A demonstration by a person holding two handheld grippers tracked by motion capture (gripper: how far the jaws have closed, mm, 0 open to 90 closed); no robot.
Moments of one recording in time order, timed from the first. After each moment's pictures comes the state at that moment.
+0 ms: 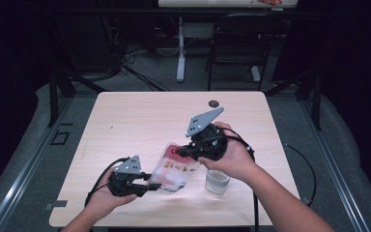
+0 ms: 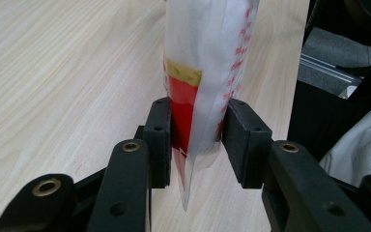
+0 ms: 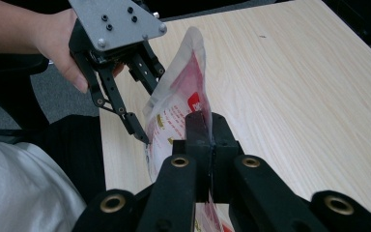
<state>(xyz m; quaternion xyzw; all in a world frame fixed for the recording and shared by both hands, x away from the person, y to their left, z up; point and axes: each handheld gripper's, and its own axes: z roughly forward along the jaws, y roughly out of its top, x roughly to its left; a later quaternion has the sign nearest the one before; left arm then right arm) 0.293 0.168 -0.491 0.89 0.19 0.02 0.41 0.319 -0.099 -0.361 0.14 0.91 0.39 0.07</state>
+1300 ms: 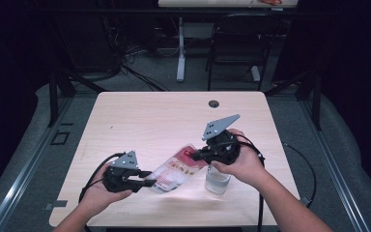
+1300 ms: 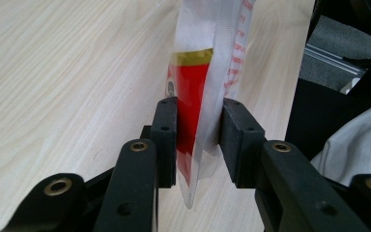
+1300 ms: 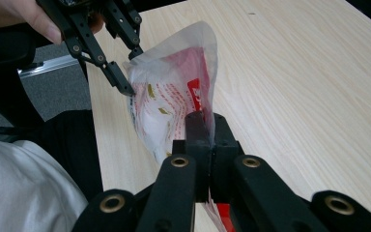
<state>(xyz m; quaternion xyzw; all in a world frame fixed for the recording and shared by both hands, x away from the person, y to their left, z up) 0.297 0.175 -0.470 0.90 0.20 0.02 0.39 0.322 -0.133 -0.390 0.18 0.90 0.40 0.05</state>
